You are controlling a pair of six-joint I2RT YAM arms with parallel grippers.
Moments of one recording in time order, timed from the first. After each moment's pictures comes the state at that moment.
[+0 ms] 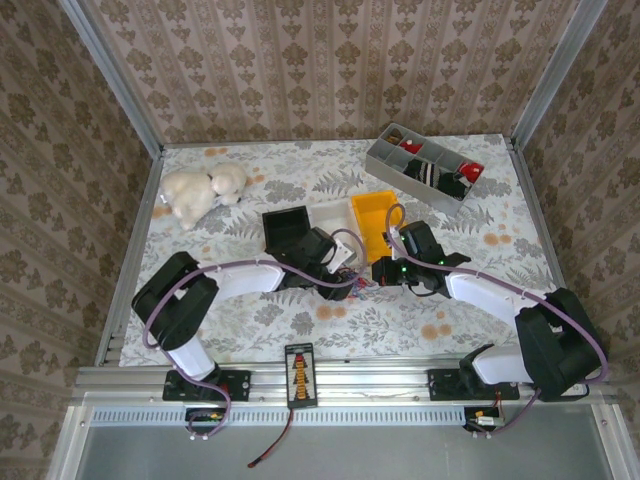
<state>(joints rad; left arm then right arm) -0.87 1.66 0.88 -0.19 0.27 -0.12 0.45 1.33 0.64 -0.20 -0.34 0.47</state>
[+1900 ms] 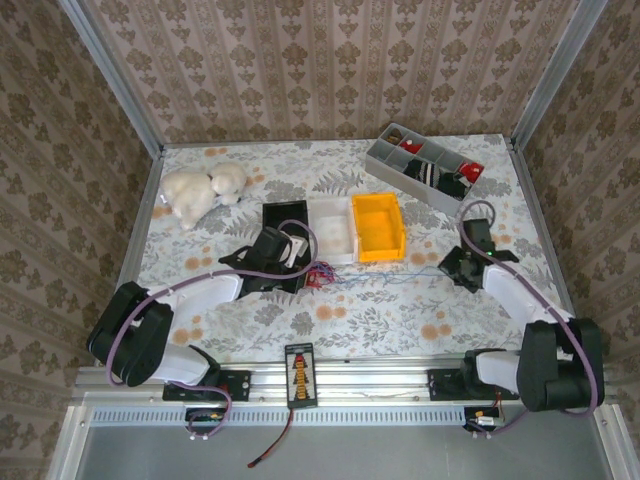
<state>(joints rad) -0.67 1.39 0.67 -0.25 0.20 -0.31 -0.04 1.21 0.63 -0.56 0.07 0.76</state>
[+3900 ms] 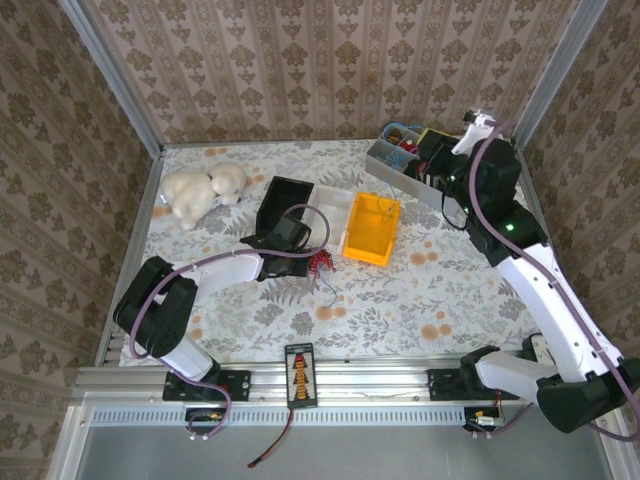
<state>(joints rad) -0.71 1.58 0.89 -0.37 -0.06 -0.44 0.34 1.14 1.30 -0.24 0.10 0.54</state>
